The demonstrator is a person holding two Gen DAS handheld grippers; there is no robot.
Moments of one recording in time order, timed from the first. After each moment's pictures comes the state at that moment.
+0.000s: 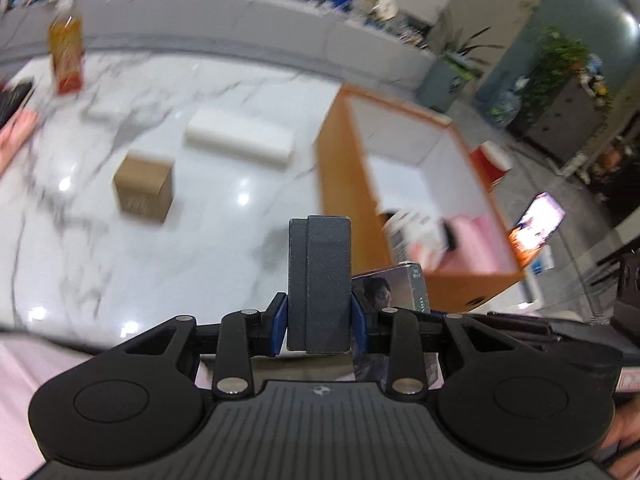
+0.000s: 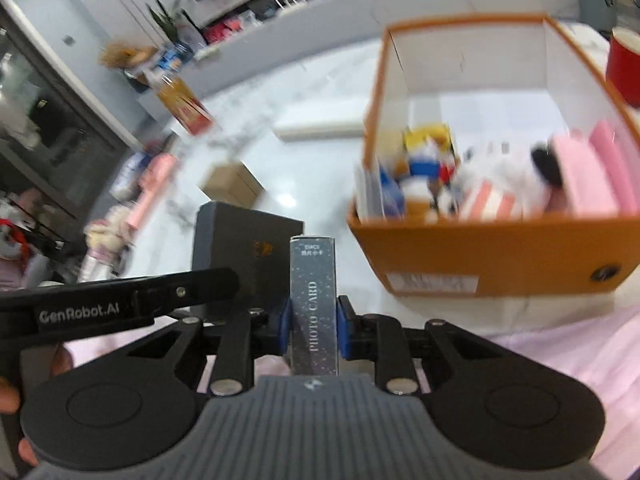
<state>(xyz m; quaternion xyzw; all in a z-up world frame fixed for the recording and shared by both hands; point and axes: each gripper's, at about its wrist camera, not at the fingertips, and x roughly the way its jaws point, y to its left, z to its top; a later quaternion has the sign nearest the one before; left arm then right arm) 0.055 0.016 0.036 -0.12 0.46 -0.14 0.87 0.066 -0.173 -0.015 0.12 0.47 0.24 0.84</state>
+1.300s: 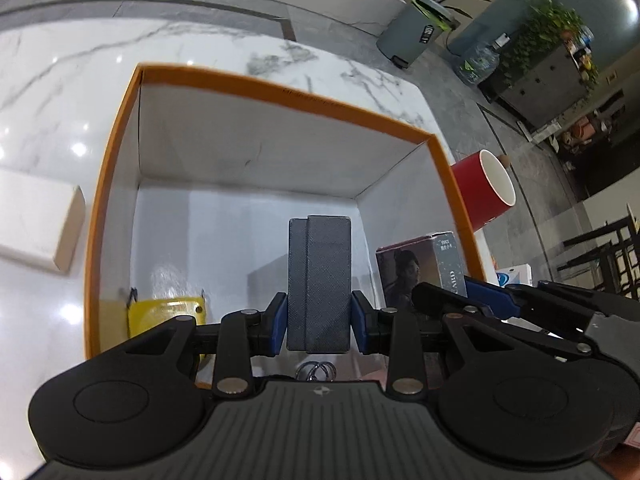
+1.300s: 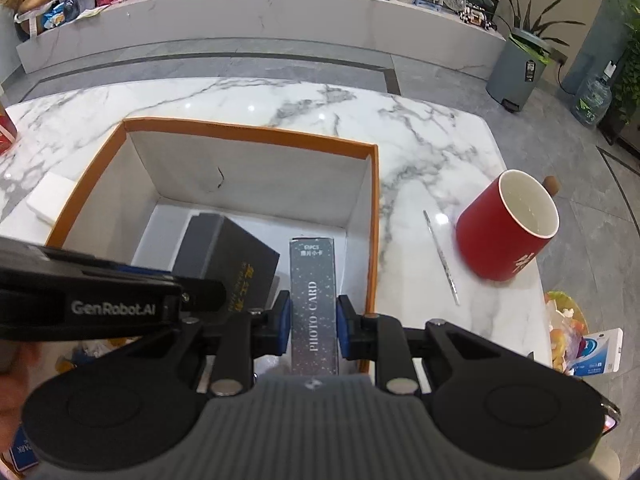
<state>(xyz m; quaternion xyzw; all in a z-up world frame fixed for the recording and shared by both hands) 0.292 -0.146 -0.058 -0.15 0.55 -0.20 0.80 0.275 -0.272 -0.008 -0.08 0.48 0.06 0.87</state>
